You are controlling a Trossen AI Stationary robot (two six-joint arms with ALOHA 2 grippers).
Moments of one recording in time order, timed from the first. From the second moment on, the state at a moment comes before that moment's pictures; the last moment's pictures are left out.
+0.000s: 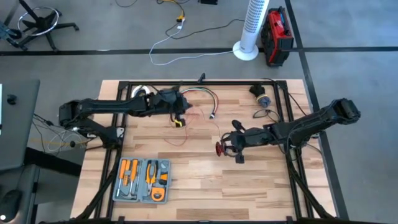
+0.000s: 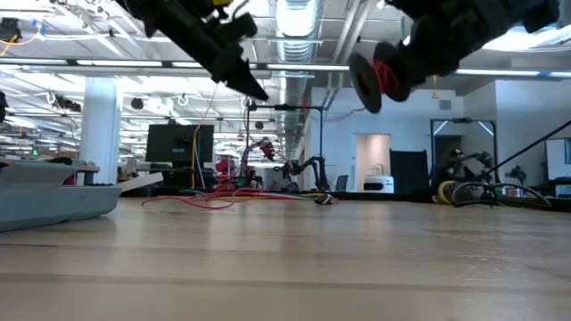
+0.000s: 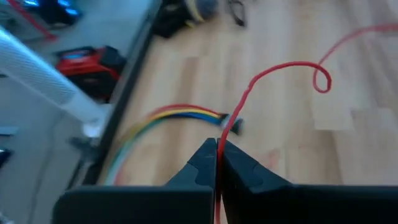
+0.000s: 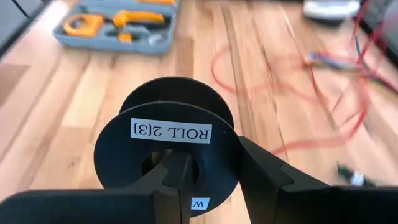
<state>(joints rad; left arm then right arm) 0.27 1.38 0.94 -0.08 -0.14 0.31 0.22 1.25 0.65 0.08 0.23 0.02</state>
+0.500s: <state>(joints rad) 0.16 1.00 0.95 -0.21 -0.14 0.24 0.14 1.25 0.65 0.00 0.28 0.09</state>
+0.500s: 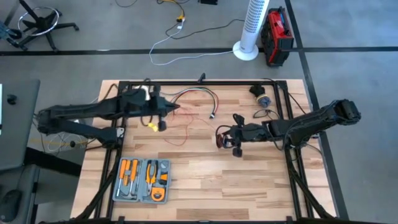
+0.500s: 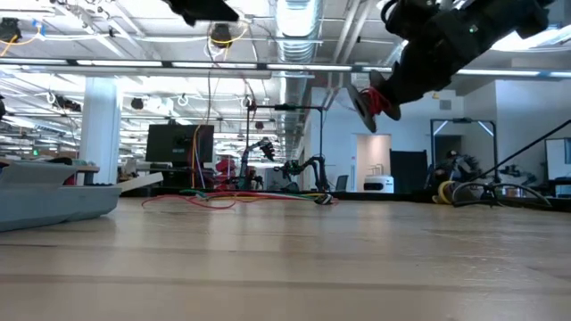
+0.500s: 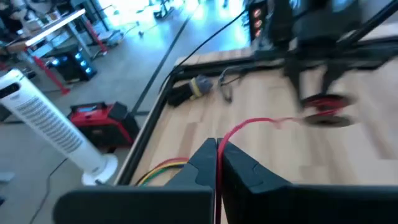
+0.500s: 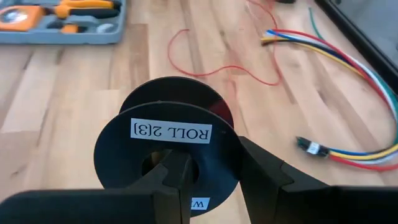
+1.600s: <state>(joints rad) -0.07 1.10 0.94 -0.41 -0.16 0.14 0.07 1.25 0.65 -0.07 0.48 0.17</state>
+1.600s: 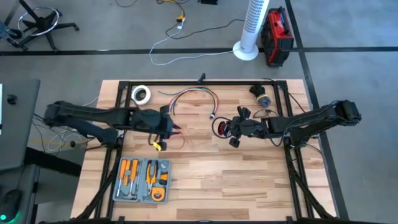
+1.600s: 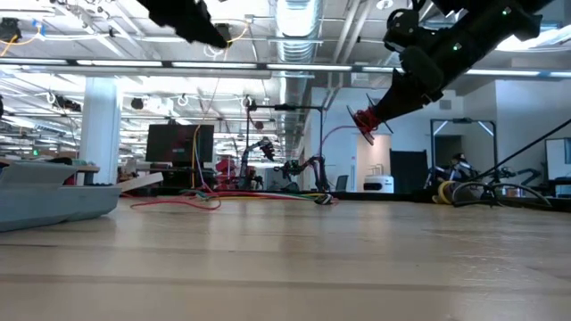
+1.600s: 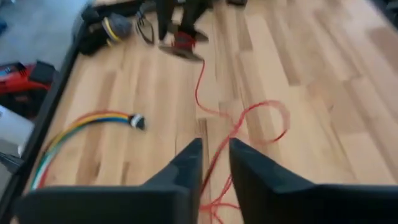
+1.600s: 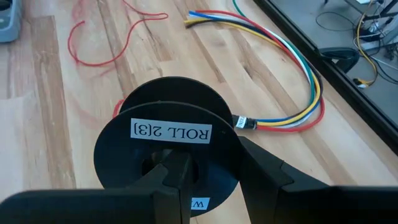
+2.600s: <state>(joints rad) 0.08 1.62 0.95 0.20 0.24 0.24 0.16 1.25 0.65 0.36 0.50 -0.09</state>
